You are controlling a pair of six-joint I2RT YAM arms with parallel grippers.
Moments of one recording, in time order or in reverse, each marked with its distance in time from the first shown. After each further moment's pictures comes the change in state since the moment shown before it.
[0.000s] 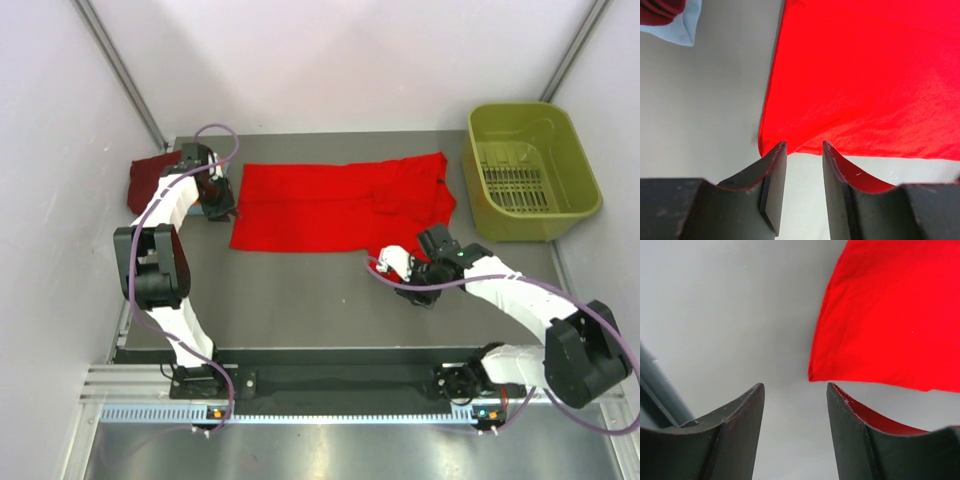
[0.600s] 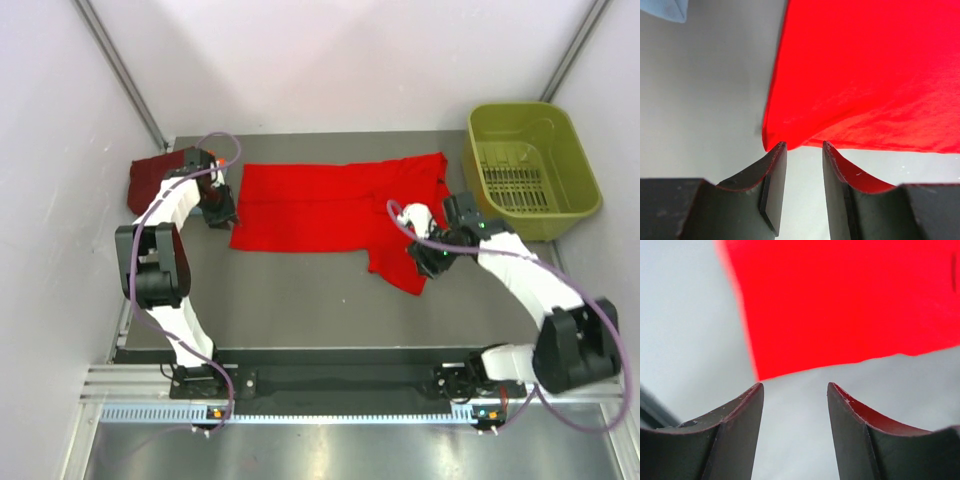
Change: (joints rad) left arm 0.000 0.014 -0.044 -0.015 -0.009 0.017; right arm -0.241 0.138 0.227 -0.024 -0.061 0.170
